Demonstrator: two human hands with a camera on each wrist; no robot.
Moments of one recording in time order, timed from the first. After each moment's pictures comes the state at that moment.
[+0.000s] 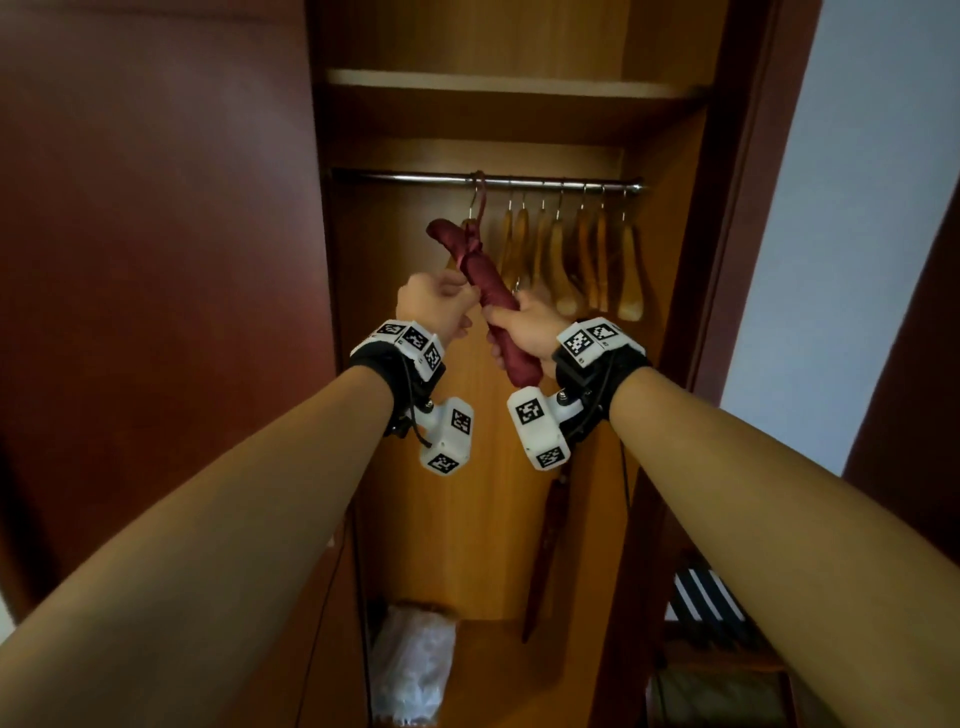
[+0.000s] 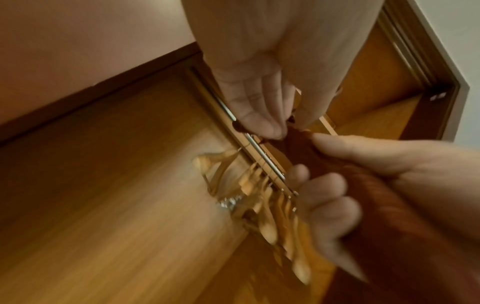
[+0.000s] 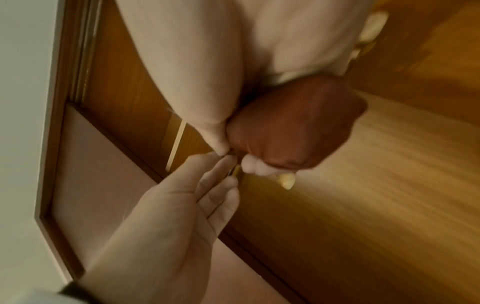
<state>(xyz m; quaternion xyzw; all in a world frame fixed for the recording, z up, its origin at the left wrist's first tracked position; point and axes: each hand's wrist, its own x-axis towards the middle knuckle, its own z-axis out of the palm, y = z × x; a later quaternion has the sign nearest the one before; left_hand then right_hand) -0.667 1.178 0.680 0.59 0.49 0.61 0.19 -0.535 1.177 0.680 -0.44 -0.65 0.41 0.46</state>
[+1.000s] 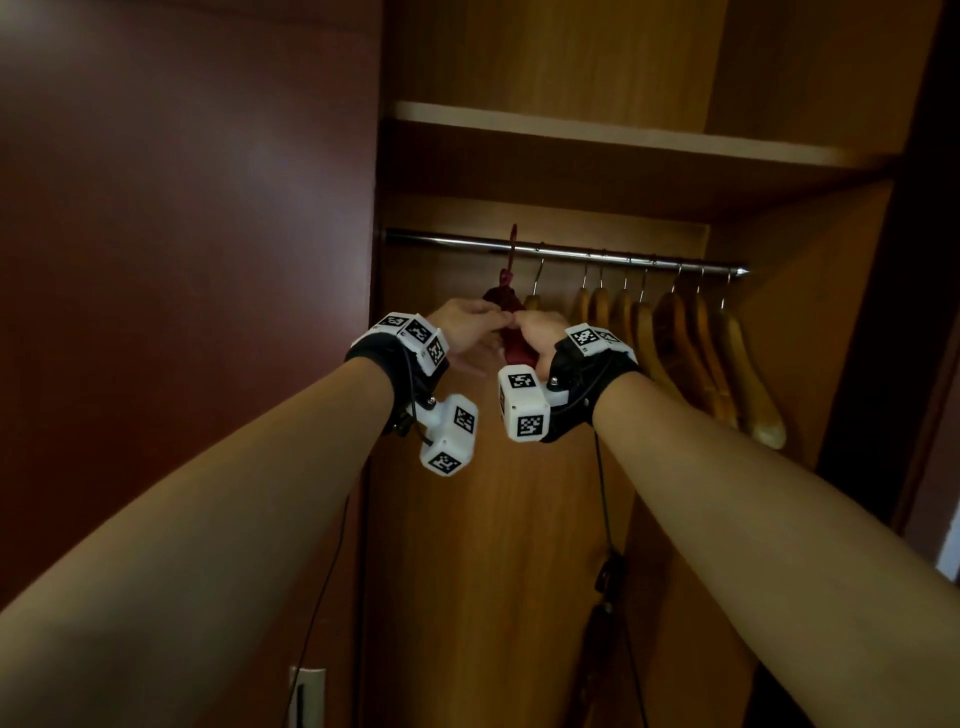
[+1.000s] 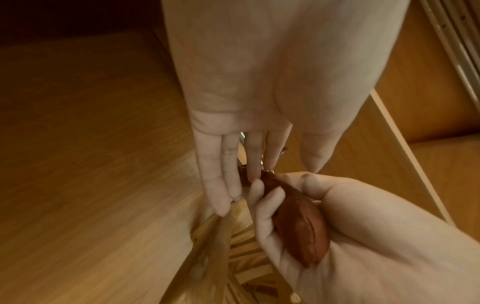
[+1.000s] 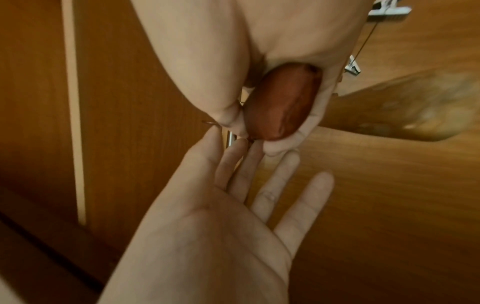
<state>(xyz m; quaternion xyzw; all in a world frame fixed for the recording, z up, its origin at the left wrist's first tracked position) -0.776 1.372 0.756 0.65 0.48 0.46 0.38 -0.659 1.411 0.758 -0.50 -0.52 0.44 0.53</state>
